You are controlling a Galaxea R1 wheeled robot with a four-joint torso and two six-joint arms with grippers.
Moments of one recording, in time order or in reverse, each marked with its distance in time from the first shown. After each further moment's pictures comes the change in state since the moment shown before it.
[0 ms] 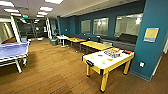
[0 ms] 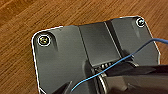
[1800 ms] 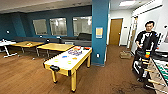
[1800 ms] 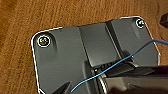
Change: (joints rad) left arm -0.001 0.000 -0.001 0.001 -0.001 0.000; right arm -0.003 0.002 0.000 0.000 -0.003 0.000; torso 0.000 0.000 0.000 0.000
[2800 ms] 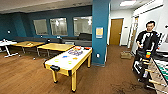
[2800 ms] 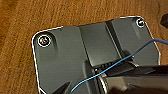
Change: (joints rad) left arm 0.001 0.000 0.001 0.000 0.001 0.000; right arm 0.003 0.003 0.000 0.000 0.003 0.000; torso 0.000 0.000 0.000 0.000
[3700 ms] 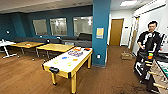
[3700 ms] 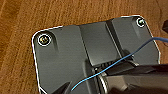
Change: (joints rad) left arm 0.003 0.000 0.000 0.000 0.000 0.000; right arm -0.003 0.000 0.000 0.000 -0.002 0.000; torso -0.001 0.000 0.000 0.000
